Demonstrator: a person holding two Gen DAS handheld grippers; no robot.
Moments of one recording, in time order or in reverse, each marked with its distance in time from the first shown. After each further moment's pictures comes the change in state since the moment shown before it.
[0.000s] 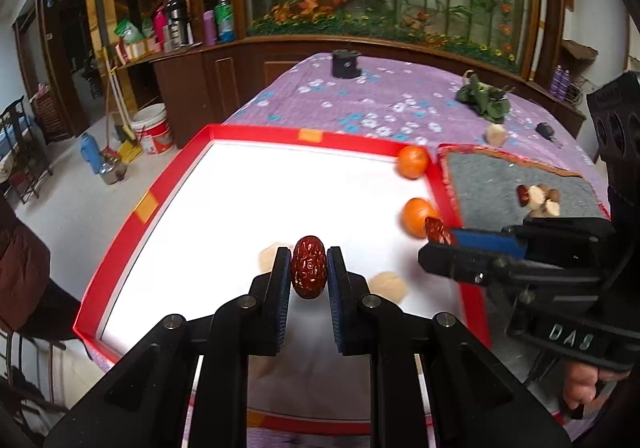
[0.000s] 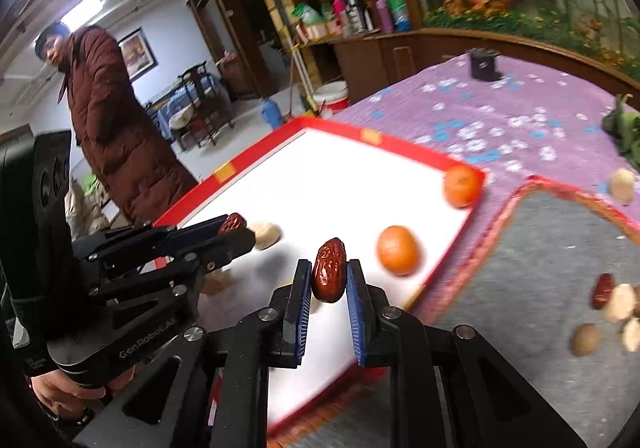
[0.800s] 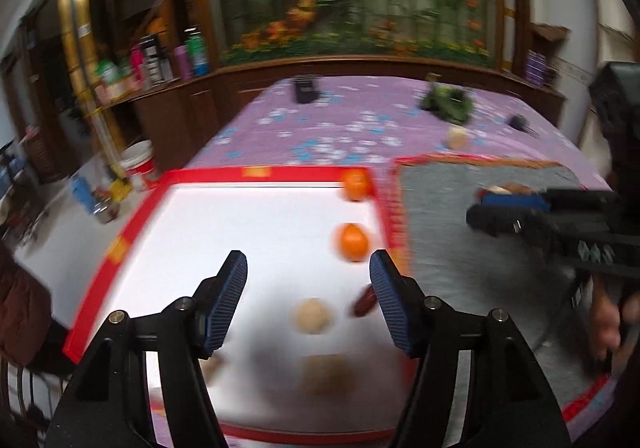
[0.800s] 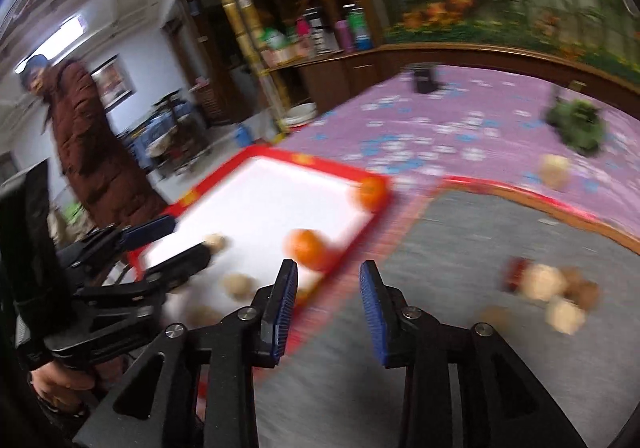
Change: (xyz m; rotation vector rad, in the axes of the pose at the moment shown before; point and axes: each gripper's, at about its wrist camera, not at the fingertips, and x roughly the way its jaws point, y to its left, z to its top) left arm -0.023 -0.065 0.009 0.145 -0.080 -0.055; right arm -0.082 -0.090 -0.020 0.119 -0.101 -0.144
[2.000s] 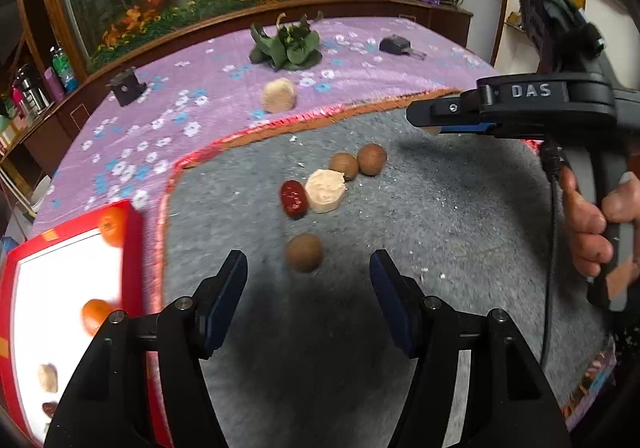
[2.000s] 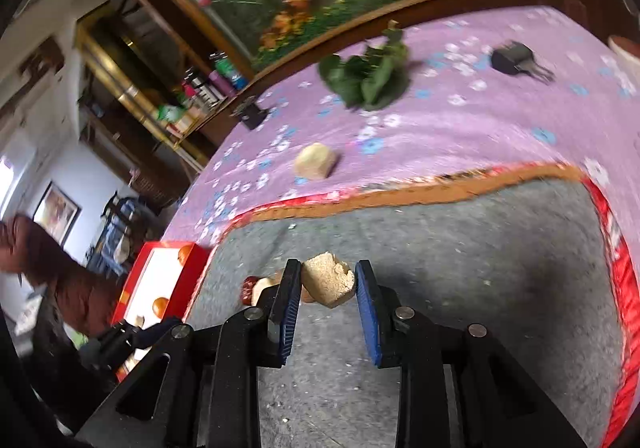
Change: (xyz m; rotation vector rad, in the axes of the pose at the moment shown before) left arm 0.069 -0.160 0.036 0.254 0.192 -0.253; right arm -0.045 -0.196 -0.010 0.460 -0.031 -0.050
